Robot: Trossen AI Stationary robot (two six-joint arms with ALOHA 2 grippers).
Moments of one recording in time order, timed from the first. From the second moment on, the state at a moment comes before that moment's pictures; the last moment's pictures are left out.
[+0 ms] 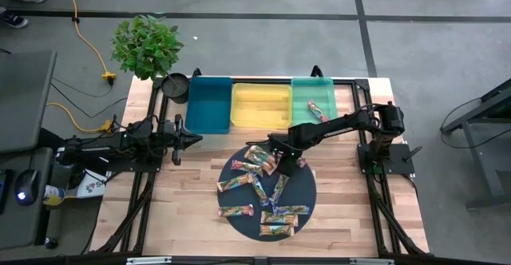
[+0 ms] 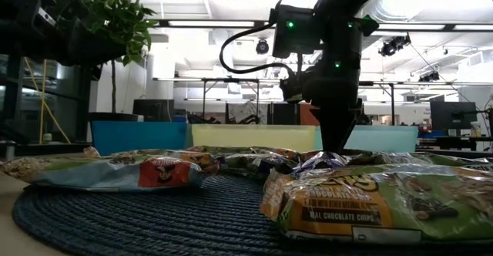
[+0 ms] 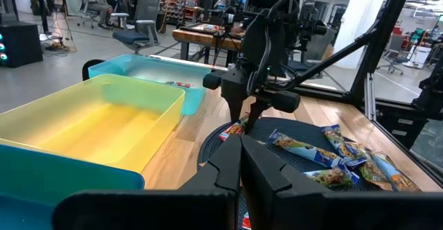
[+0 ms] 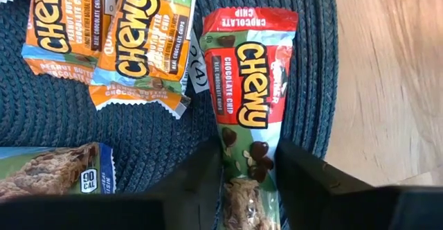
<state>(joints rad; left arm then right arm) 0.09 0.01 0.05 -0.06 -0.01 -0.14 -0.01 1.85 1.12 -0.67 -0.01 0.45</state>
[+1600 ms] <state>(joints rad) 0.09 0.01 0.05 -0.06 -0.01 -0.14 -0.01 1.20 1.12 -0.34 0.08 0.38</state>
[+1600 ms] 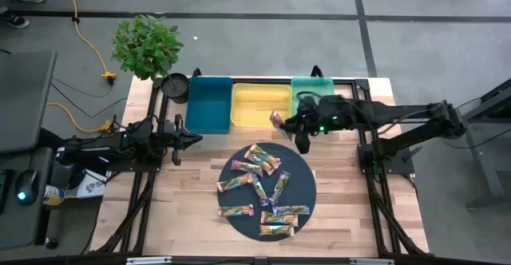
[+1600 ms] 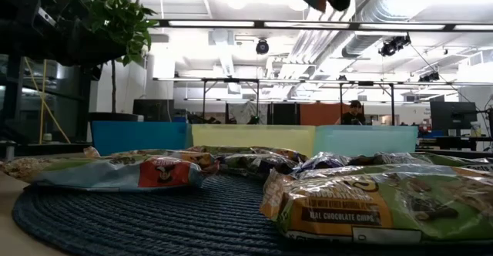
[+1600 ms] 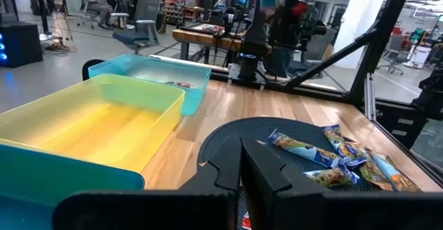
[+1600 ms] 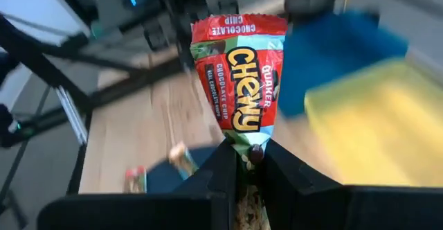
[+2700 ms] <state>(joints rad) 0.09 0.01 0.05 -0.06 -0.01 -0.14 -0.12 1.10 1.12 -0.25 0.99 0.15</state>
